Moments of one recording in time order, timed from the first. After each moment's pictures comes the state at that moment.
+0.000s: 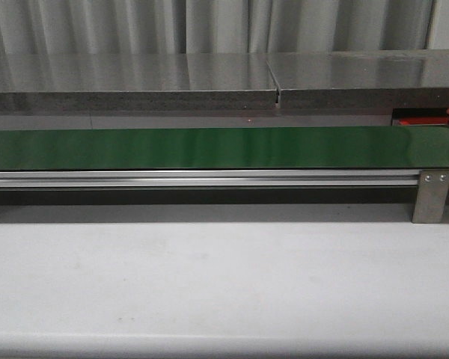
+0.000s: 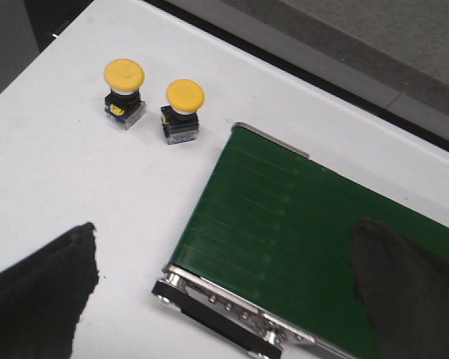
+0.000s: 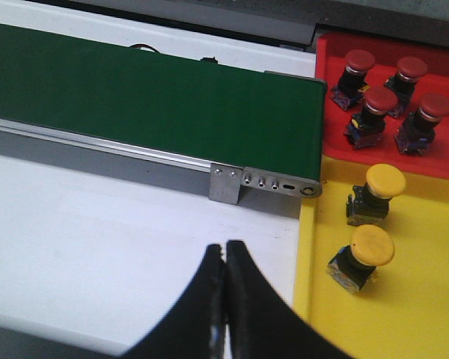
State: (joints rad) left arm 0.43 1.45 -1.25 -0.31 0.66 0.20; right arm -0.03 0.55 -0.67 0.21 0.72 -0.24
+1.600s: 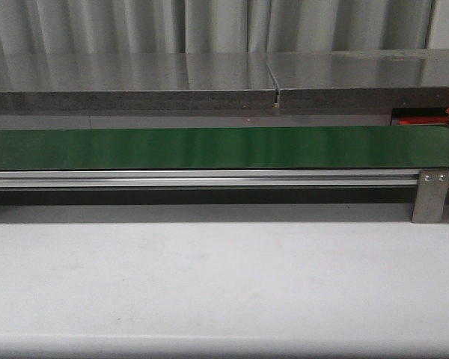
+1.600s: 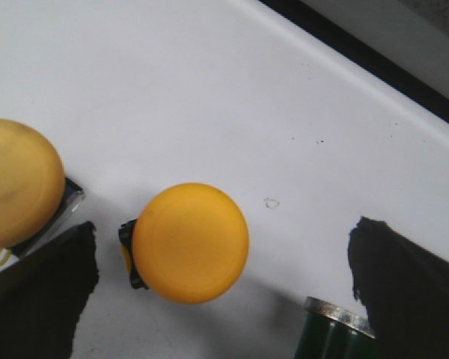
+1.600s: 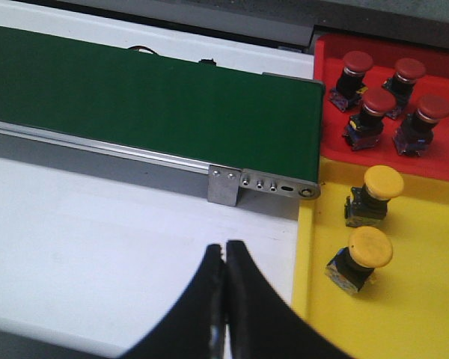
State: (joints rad) left arm 0.40 2.32 -1.98 -0.42 0.72 0.24; right arm -0.03 0.55 -0.67 0.21 0.72 -0.24
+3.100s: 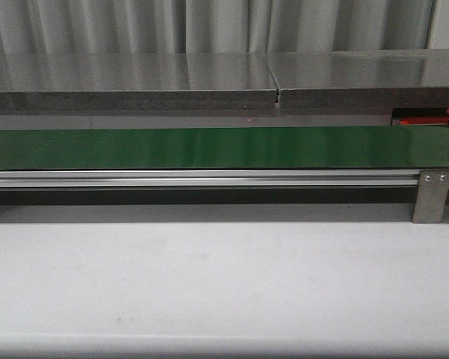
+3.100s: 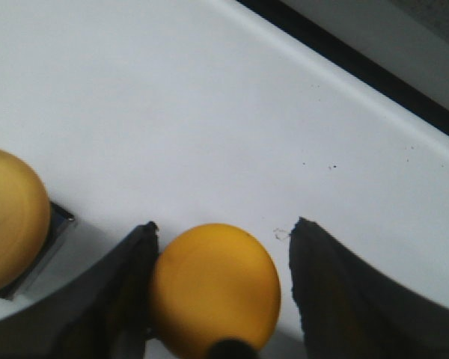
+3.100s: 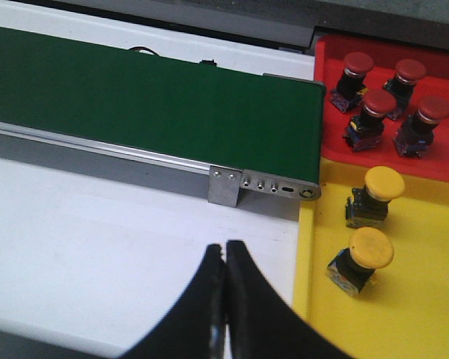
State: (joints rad) left arm 0.39 2.37 -1.99 -0.45 0.64 0.27; right arm -0.03 0.55 -0.67 0.21 0.72 -0.24
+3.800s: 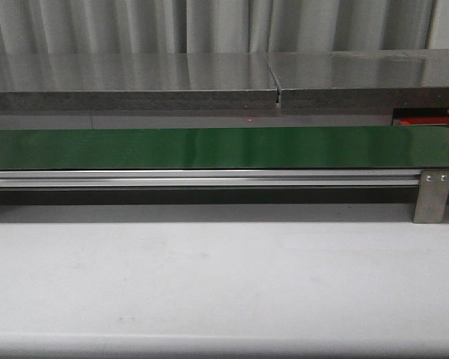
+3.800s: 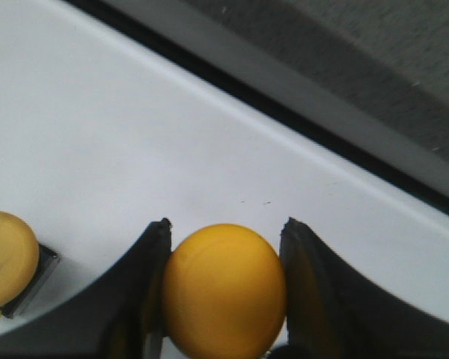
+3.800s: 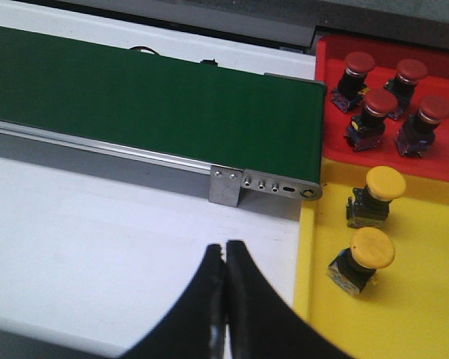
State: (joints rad) left arm 0.38 2.24 -1.99 -0.45 0.65 0.27; right arm -0.03 0.55 -0.66 0.21 0.72 -0.24
